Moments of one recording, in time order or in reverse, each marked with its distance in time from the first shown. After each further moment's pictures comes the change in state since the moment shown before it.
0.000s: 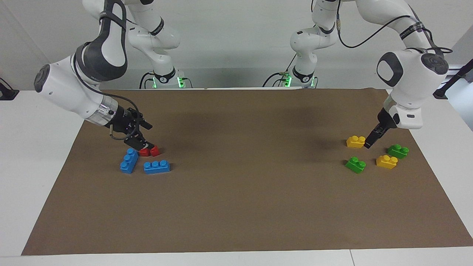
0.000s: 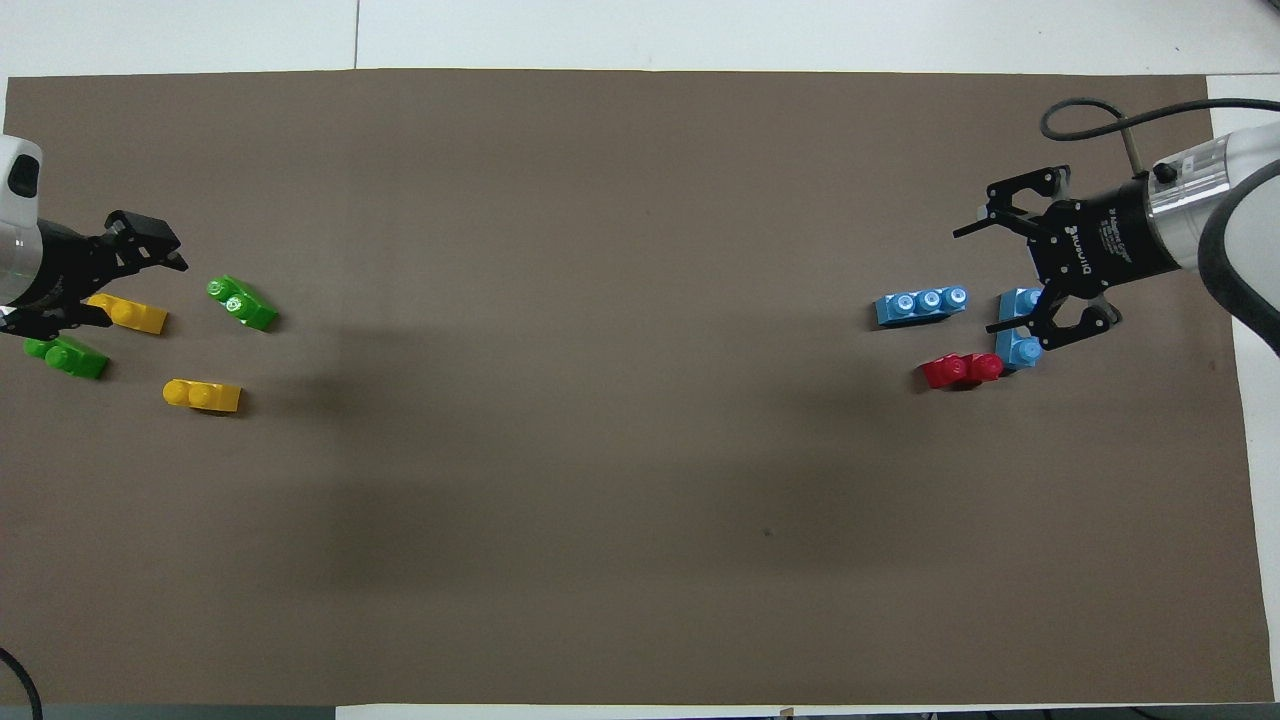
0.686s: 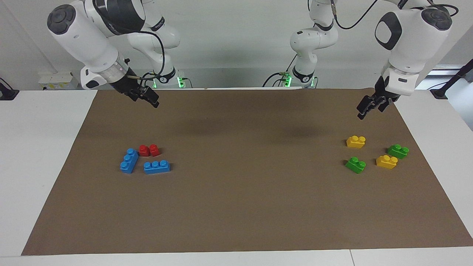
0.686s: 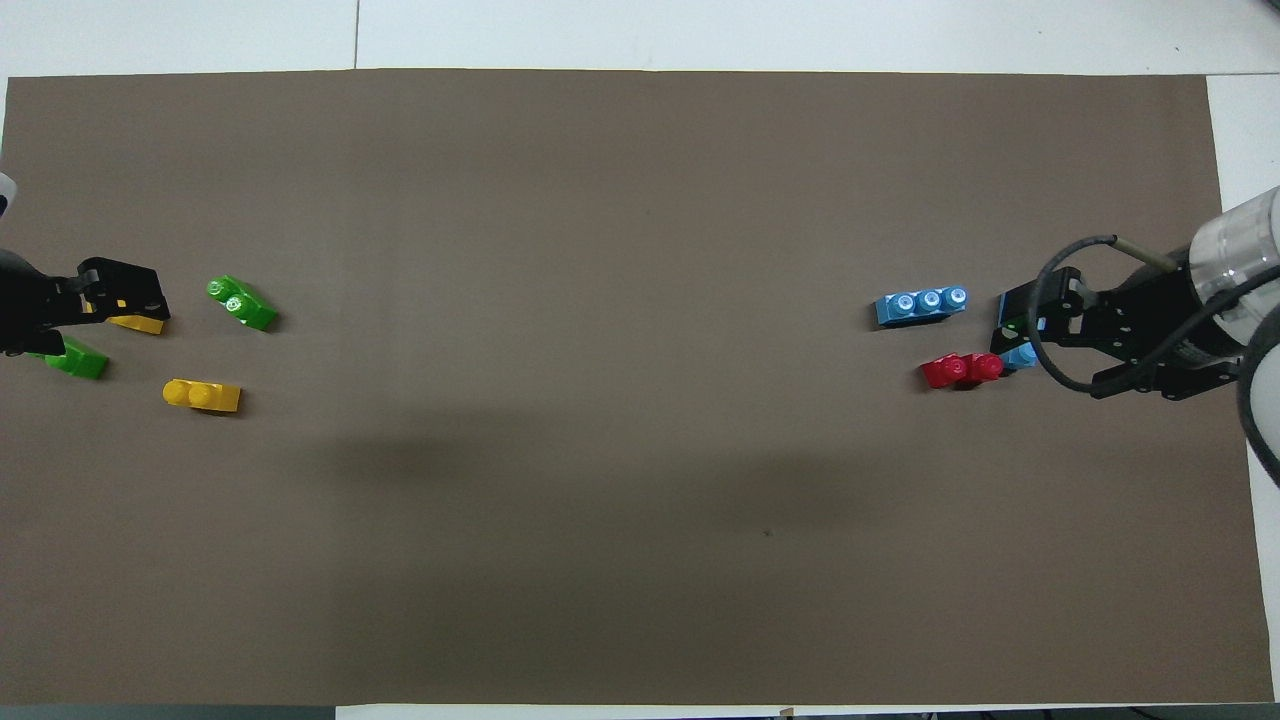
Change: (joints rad) left arm -0.019 -0.173 -0.054 0.032 0.000 -0.247 0.263; right arm 0.091 -0.204 0.009 0.002 -0.336 -0.215 -0.665
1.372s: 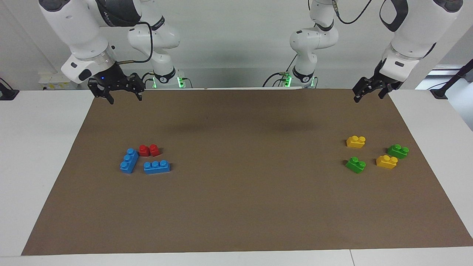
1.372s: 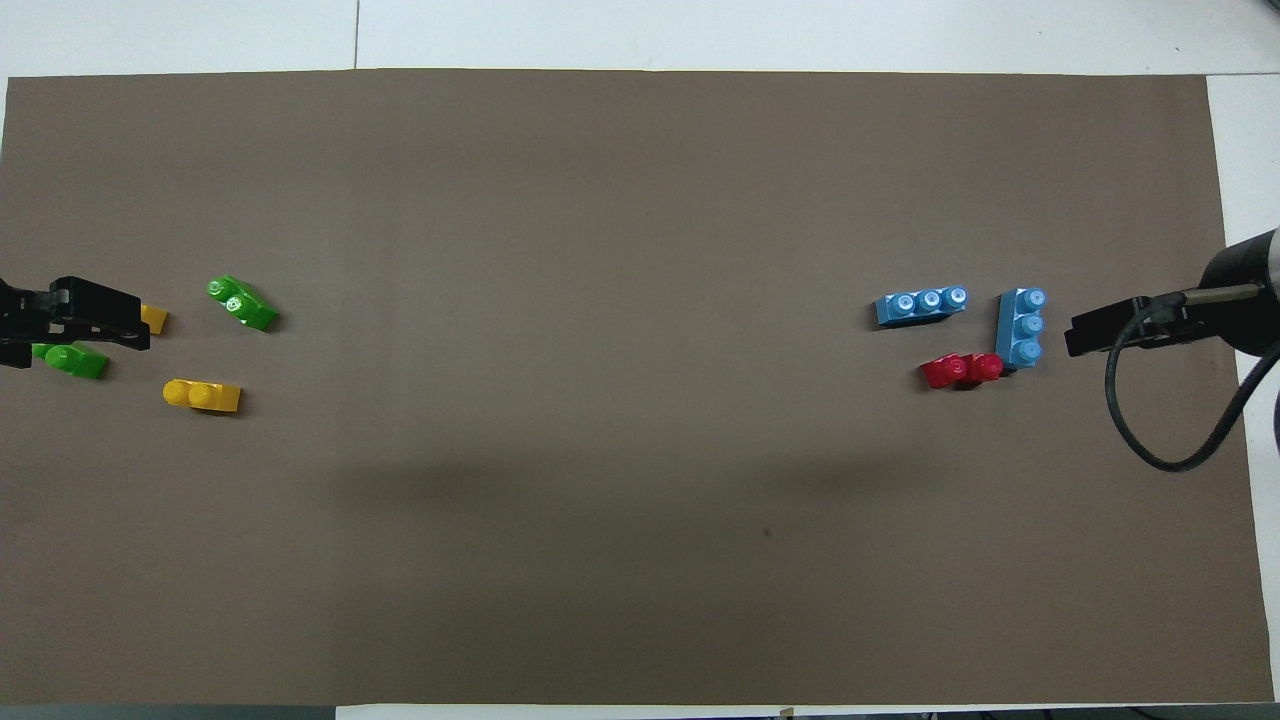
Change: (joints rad) left arm -0.052 0.038 0.035 0.170 -0.002 -0.232 0.122; right arm -0.017 -0.023 -0.009 0.000 -0.139 0.105 -0.421
